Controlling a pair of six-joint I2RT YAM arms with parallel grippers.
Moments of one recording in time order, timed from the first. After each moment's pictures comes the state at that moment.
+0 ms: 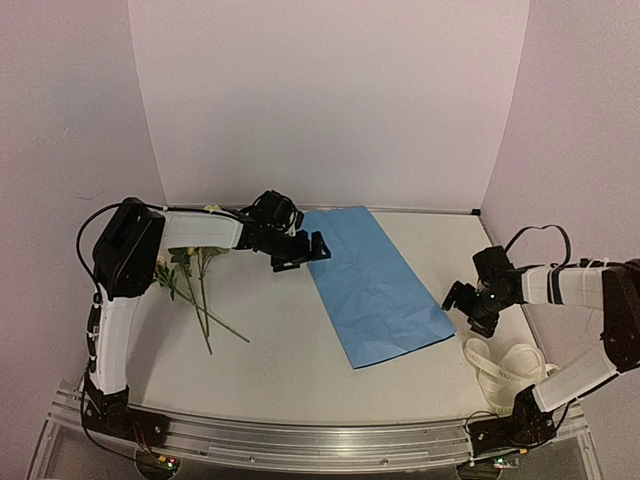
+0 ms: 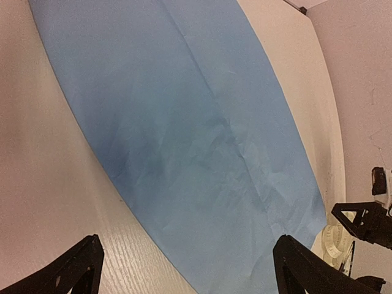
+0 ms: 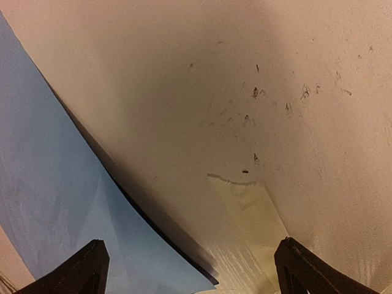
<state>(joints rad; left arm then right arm) -0.67 2.17 1.62 -0.23 0.29 -0.66 0.23 1.43 0.69 -0.37 0.00 0.79</state>
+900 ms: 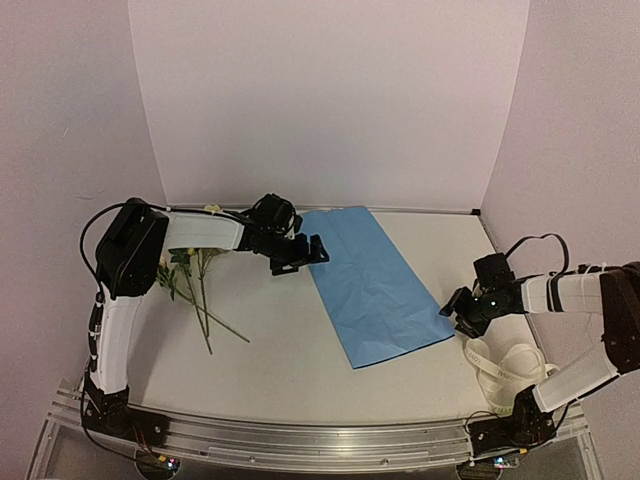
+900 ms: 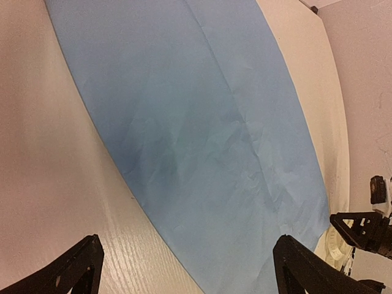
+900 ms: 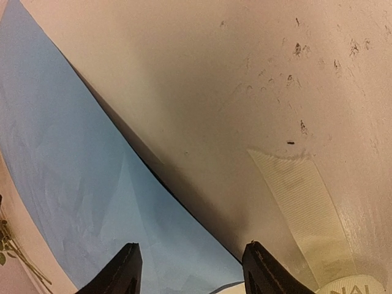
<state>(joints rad) -0.66 2.19 1.62 -0.24 0.29 -0.68 0.23 1.41 0.59 -0.22 -0.14 0.89</state>
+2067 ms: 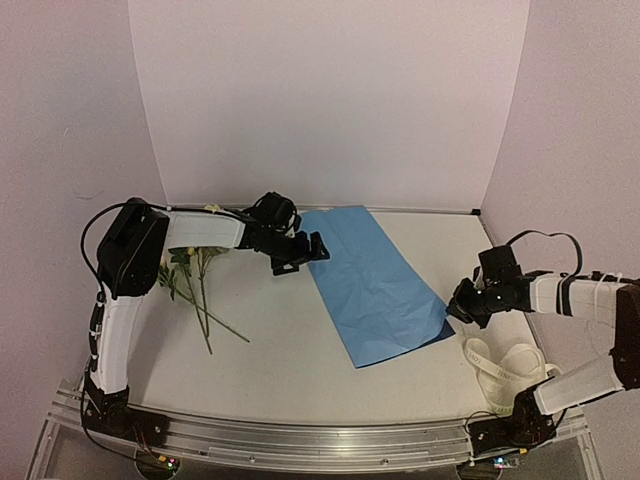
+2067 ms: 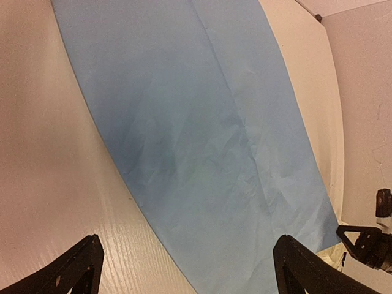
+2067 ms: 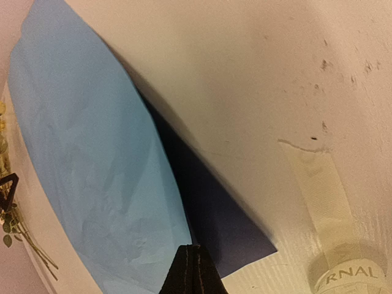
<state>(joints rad) -0.66 2.20 1.65 -0.26 0.29 -0.73 0.25 1.32 0.60 -0.26 -0.17 0.85</state>
